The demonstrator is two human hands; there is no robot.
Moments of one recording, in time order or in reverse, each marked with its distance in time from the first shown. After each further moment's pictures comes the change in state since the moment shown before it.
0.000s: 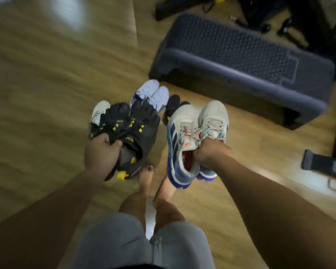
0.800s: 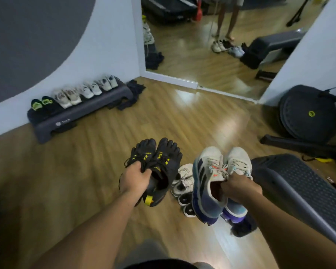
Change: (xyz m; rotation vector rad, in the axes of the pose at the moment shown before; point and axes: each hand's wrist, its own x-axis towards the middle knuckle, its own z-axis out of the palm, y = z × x) left_hand -0.060 -0.221 -0.246 -0.341 0.425 -0.426; right_hand -0.188 -0.301 -0.048 -0.272 0.195 -0.458
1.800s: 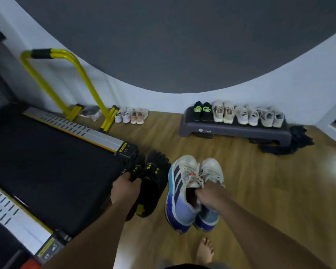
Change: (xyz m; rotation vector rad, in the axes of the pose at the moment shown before) left_hand 0.108 -0.287 -0.298 -0.152 0.576 -0.905; right_hand -0.055 -0.580 0.102 -0.363 -0.308 -0.916
